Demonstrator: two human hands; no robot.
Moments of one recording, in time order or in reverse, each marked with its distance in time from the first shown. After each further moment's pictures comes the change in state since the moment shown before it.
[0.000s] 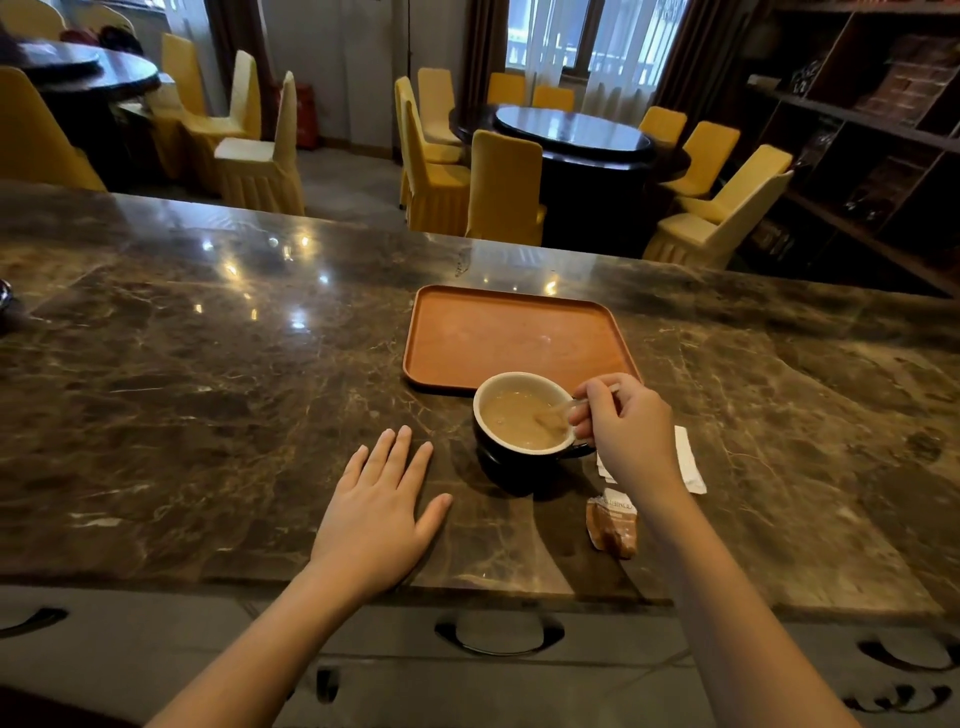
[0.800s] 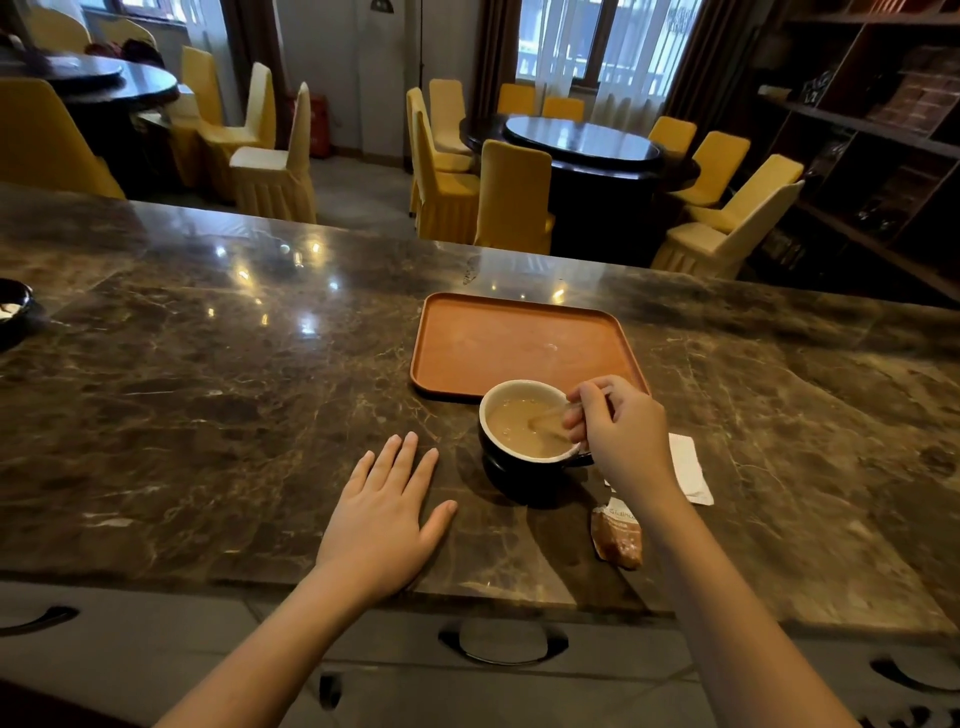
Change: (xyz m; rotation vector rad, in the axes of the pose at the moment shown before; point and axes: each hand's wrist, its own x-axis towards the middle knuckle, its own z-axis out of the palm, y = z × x) left_hand 0.000 -0.001 0.004 -0.002 0.018 -0.006; right_hand 0.003 -0.003 0.005 -0.058 -0.032 -0.093
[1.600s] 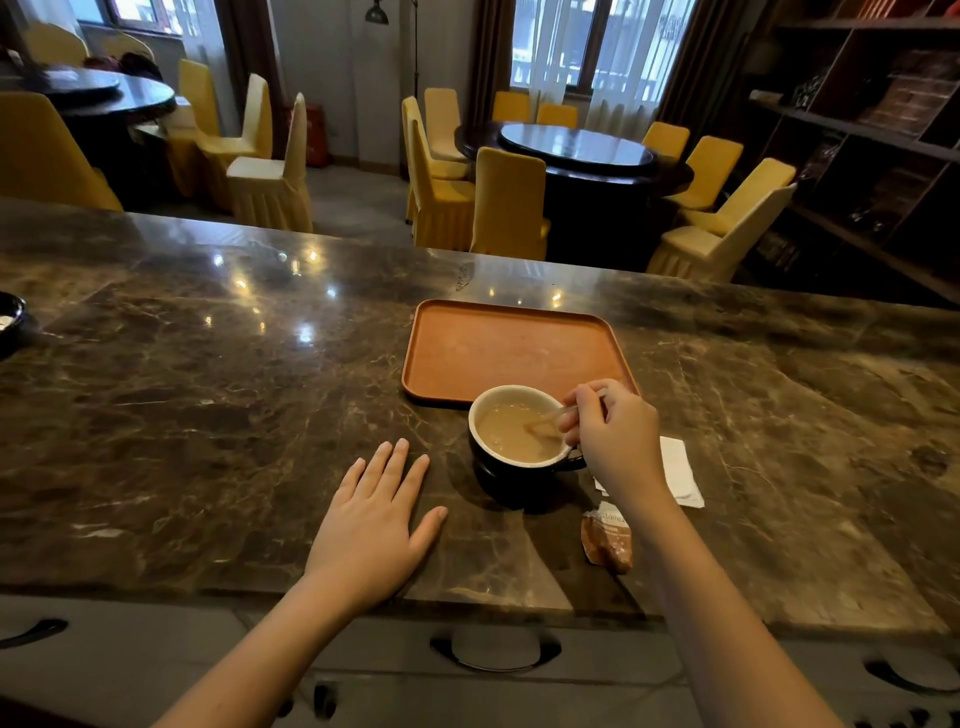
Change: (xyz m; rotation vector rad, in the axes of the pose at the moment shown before) left_hand 0.001 -0.001 0.000 -0.021 -0.016 -0.006; right_hand 0.005 0.006 -0.001 0.014 0.040 0.005
